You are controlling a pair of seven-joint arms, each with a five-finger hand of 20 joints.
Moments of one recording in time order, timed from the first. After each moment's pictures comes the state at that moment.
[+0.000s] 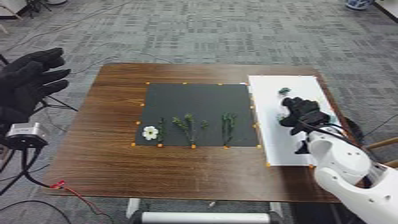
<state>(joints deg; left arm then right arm) 130.0 -45.1 -122.9 -126.1 43.1 1.1 2.3 -82.7 -32.4 54.5 -105.9 -127.3 4.4 31.0</state>
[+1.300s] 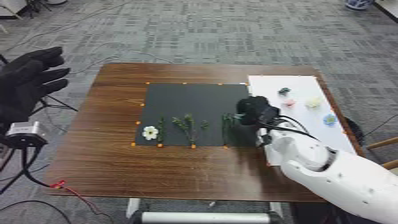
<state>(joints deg) 128.8 -44.7 -122.1 -125.7 43.1 1.2 2.1 -53.3 -39.7 19.8 -95.1 -121.1 18.7 18.0</state>
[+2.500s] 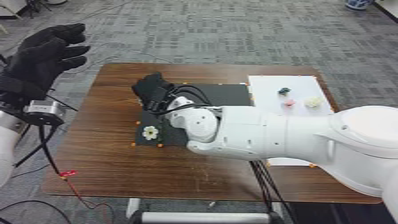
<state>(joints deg) 117.8 -38.1 -114.1 -124.3 44.6 1.3 2.7 -19.2 -79.6 -15.6 -73.4 -118.4 22.5 26.6</state>
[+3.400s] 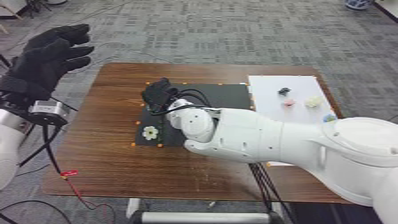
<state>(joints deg) 116.6 -38.2 -112.5 -123.9 44.6 0.8 3.0 -23.8 -80.6 -10.3 -69.8 -121.5 8.9 26.7</state>
